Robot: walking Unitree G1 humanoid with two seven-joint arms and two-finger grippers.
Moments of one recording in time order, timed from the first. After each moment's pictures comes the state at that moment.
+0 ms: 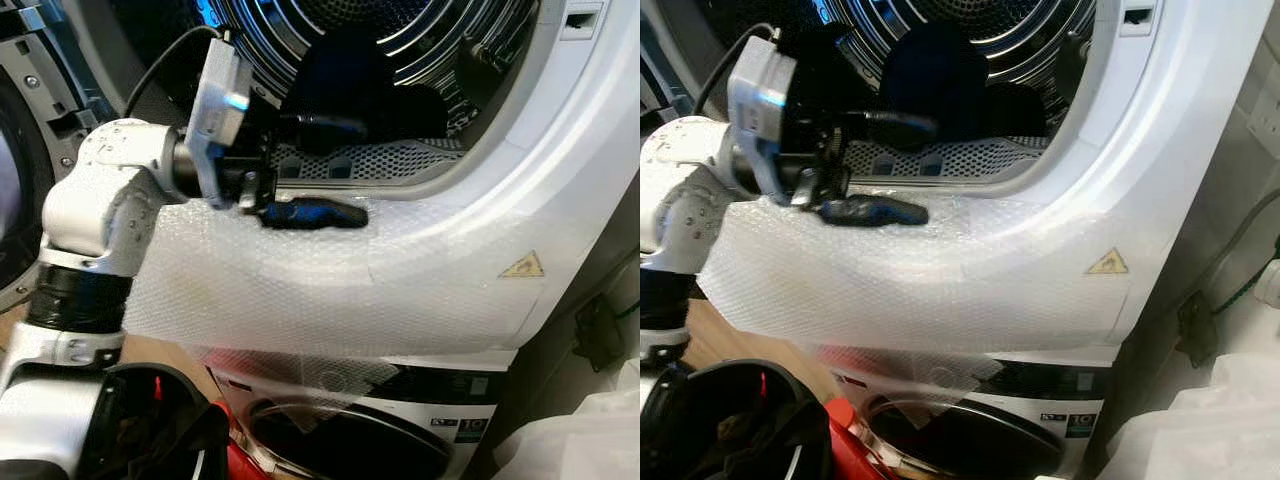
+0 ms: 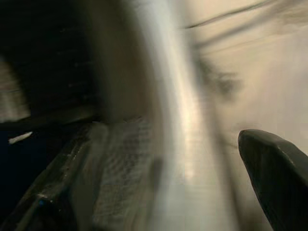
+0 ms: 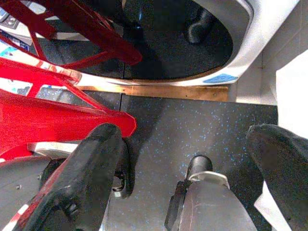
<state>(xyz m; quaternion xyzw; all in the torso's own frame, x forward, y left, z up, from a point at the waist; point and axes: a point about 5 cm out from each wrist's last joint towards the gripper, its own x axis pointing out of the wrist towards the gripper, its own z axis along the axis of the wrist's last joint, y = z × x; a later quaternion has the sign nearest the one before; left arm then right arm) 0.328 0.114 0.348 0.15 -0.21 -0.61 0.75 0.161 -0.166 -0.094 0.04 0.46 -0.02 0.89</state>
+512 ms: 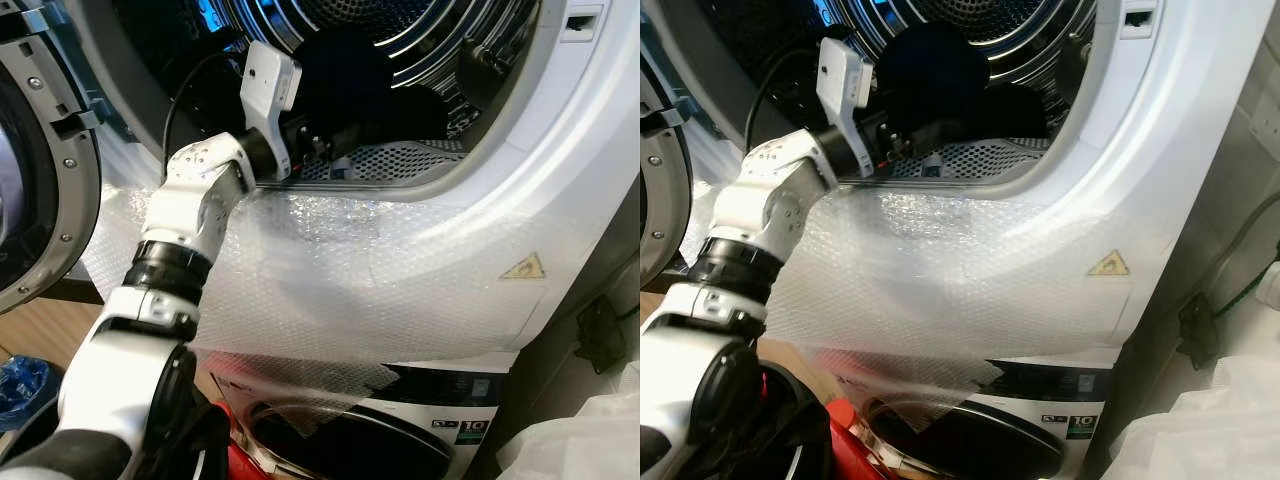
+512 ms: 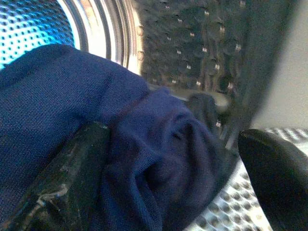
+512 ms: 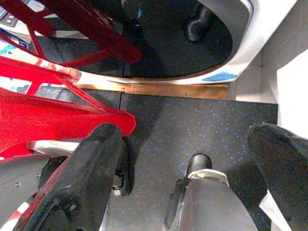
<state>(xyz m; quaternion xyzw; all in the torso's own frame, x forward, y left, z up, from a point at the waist) 0.392 0.097 0.345 0.01 -0.20 -0.41 0.89 0.159 -0.168 -0.095 0.03 0.46 -0.02 0.89</state>
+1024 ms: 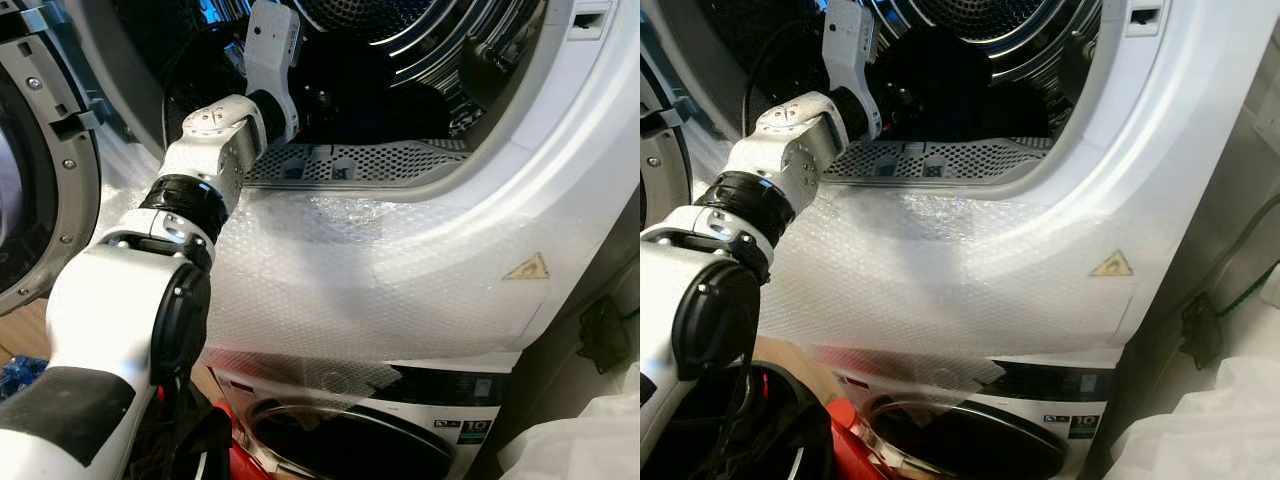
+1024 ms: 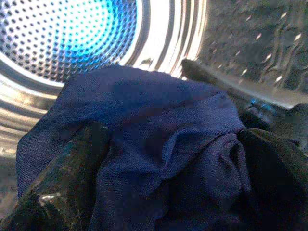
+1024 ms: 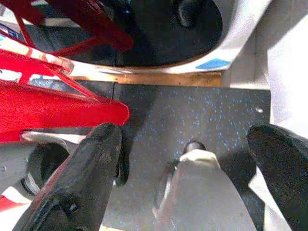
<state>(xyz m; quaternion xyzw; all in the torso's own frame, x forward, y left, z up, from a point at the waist) 0.418 0.096 0.361 0.00 -0.14 -0.29 0.95 0.138 -0.177 -0.101 0.03 0.47 -0.04 0.88</state>
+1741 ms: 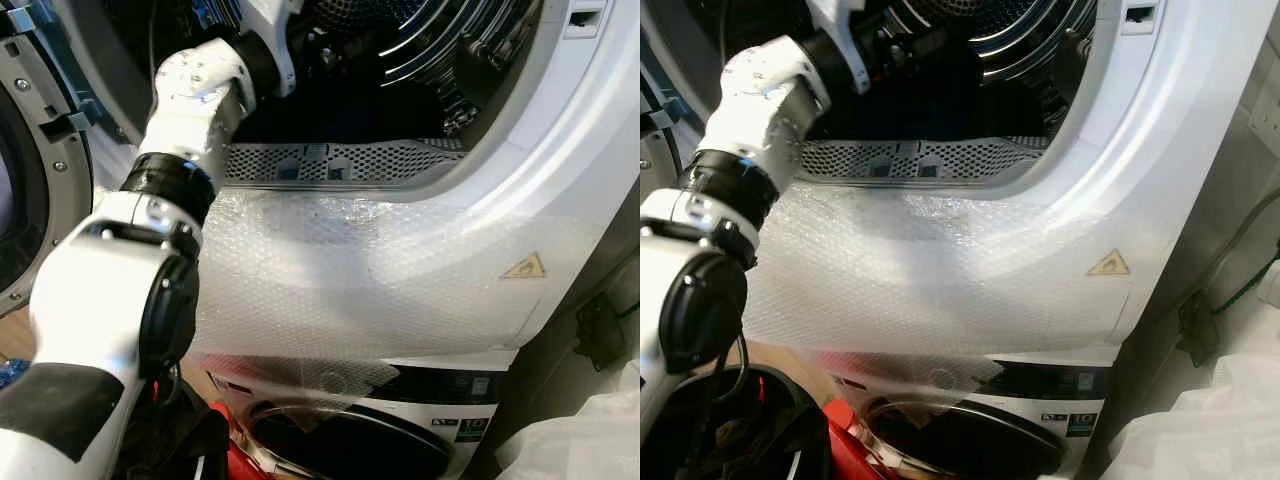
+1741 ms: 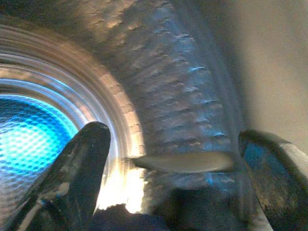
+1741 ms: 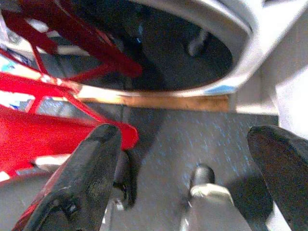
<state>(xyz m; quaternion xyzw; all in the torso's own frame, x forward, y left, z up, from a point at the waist) 0.370 0.100 0.398 0.13 -0.35 -0.46 0.81 0.176 -0.161 -0.088 0.04 0.43 -0.02 0.90</state>
